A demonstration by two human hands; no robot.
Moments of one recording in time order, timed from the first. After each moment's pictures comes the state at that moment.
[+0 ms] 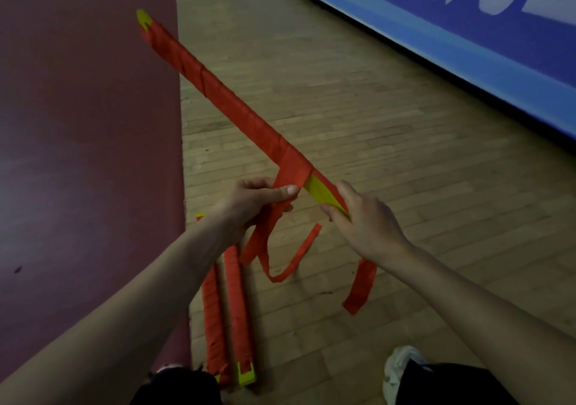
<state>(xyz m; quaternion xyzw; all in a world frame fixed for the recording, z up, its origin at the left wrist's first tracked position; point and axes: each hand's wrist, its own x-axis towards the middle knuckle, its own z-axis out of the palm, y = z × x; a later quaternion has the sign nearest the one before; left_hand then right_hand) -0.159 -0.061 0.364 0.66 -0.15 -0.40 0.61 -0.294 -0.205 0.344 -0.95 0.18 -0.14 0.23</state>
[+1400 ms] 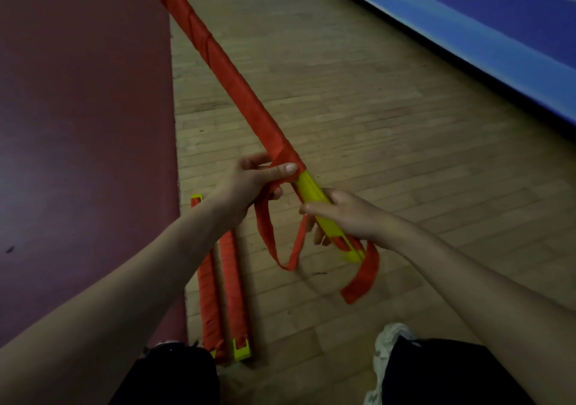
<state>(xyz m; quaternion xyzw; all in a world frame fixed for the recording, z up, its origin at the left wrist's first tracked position) -0.165 -0.067 0.356 0.63 -0.20 -0.37 0.66 -0.288 -0.205 0.333 -0.80 0.19 0.09 0.57</state>
